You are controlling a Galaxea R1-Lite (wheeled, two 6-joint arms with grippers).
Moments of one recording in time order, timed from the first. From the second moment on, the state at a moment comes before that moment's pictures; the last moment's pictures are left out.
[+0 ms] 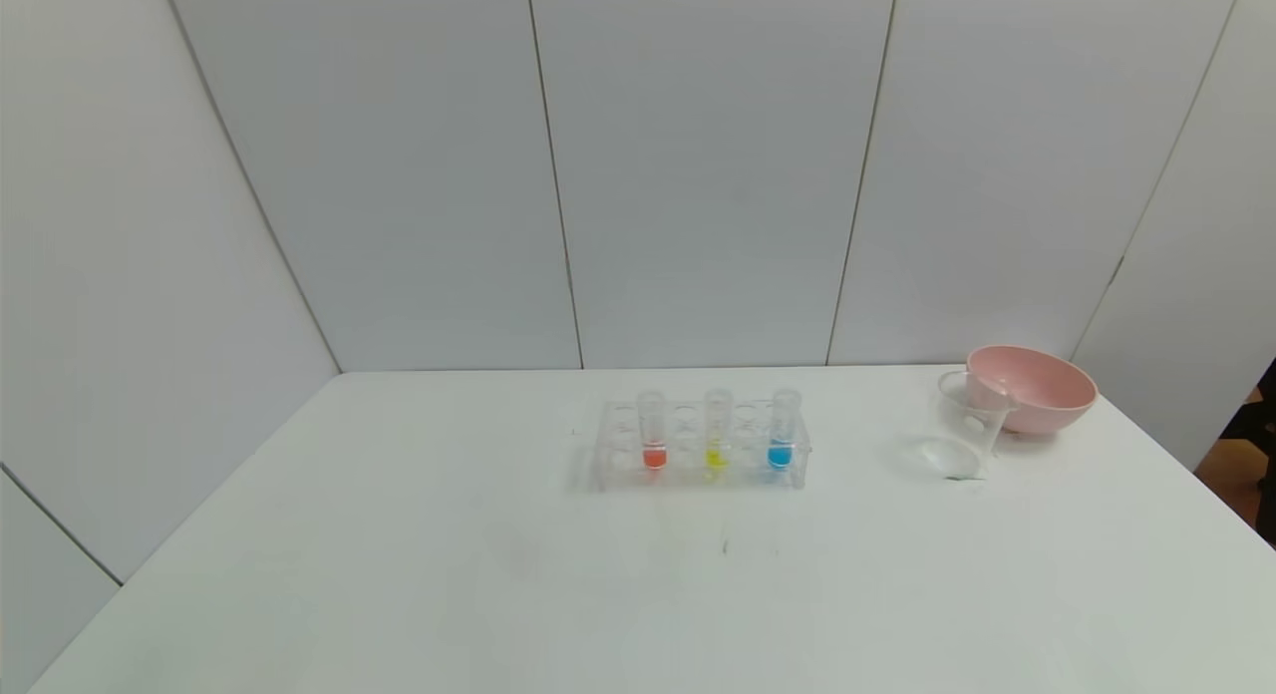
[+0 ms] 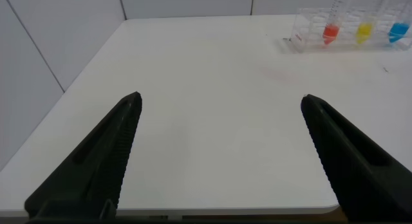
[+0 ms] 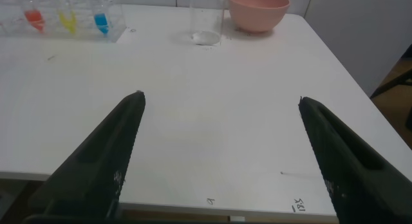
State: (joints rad) left arm 0.00 0.00 0.00 0.00 0.00 0.00; right arm 0.00 0.00 0.00 0.01 0.01 -0.02
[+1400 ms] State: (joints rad) left arm 0.00 0.00 0.00 0.00 0.00 0.00; right arm 0.00 0.00 0.00 0.01 0.01 -0.02
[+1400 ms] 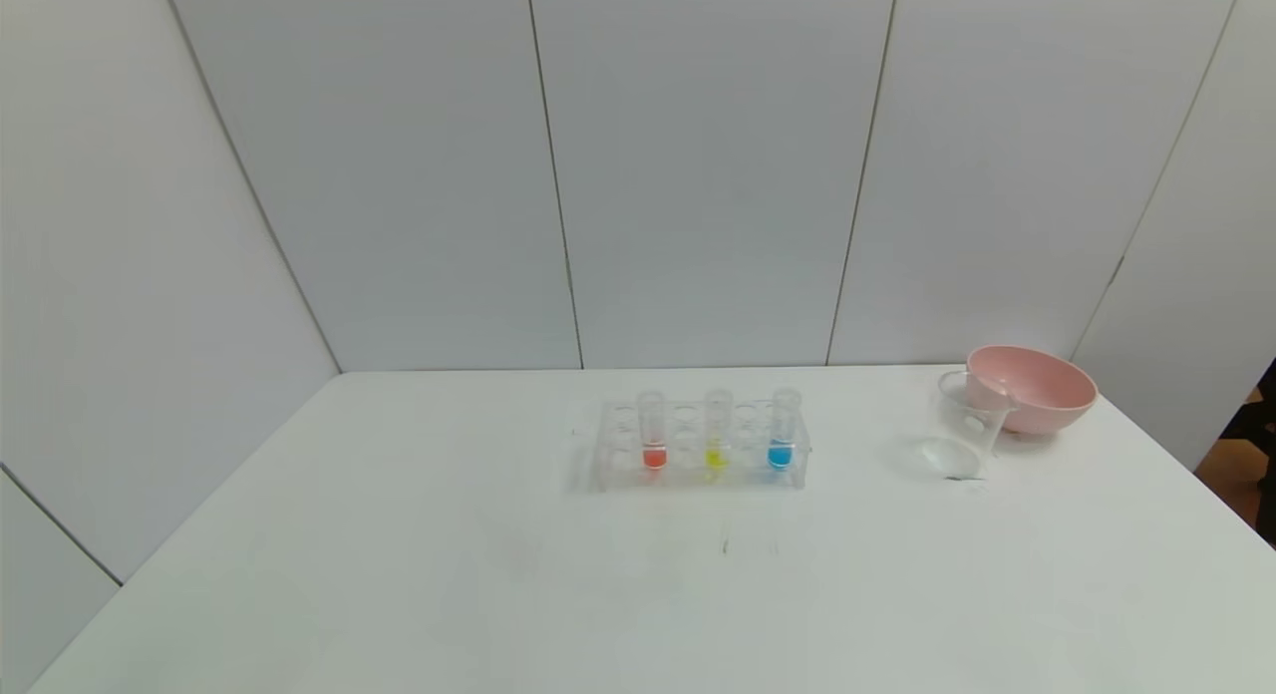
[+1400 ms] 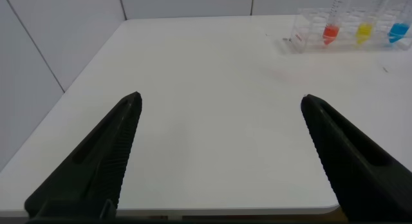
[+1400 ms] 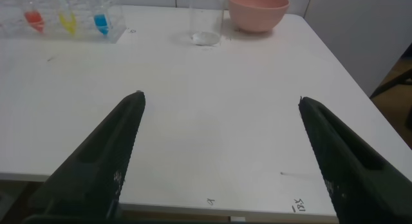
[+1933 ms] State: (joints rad) left arm 0.00 0.00 0.00 0.00 0.00 0.00; right arm 0.00 0.01 -0.05 0.01 0.03 0.00
